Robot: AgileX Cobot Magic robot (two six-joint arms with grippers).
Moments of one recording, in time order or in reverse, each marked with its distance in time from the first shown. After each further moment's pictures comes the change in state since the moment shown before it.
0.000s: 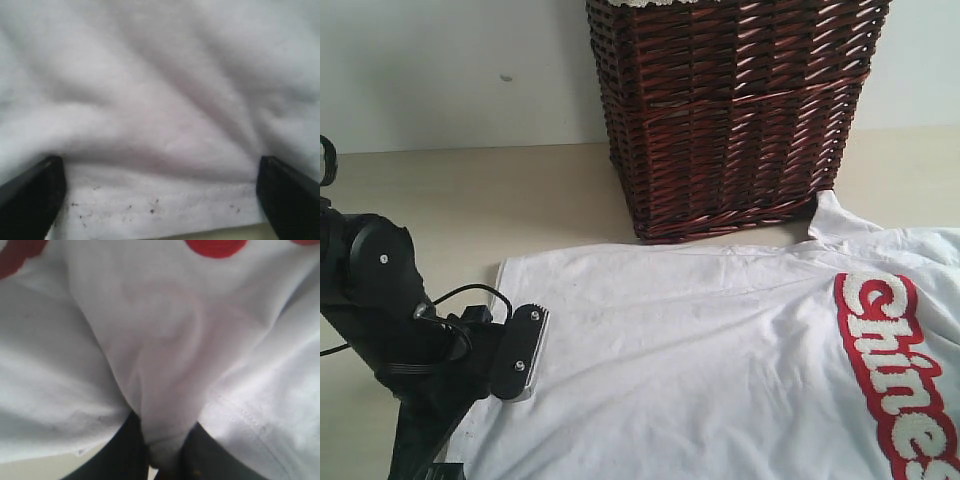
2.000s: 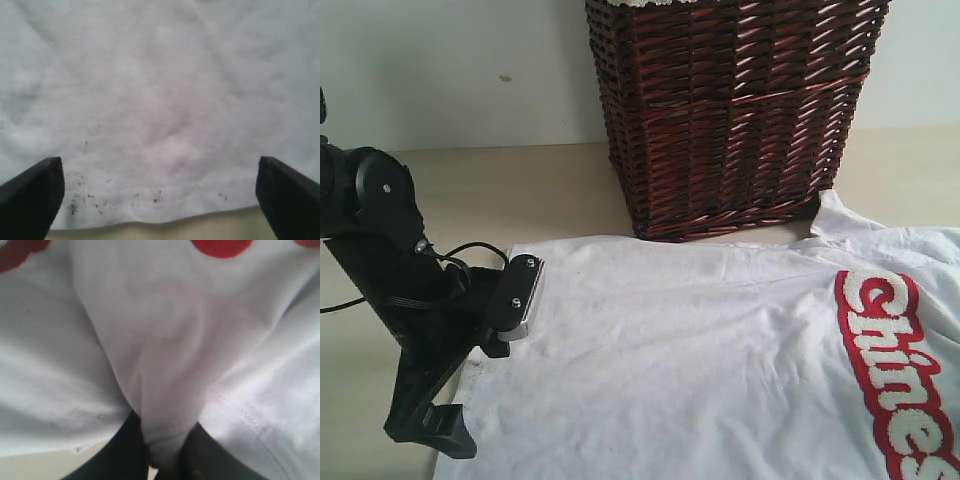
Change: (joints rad) left arm 0.094 0.019 -0.185 -0.001 0.206 0.034; right arm 0.000 -0.002 0.000 0.000 0.000 0.000
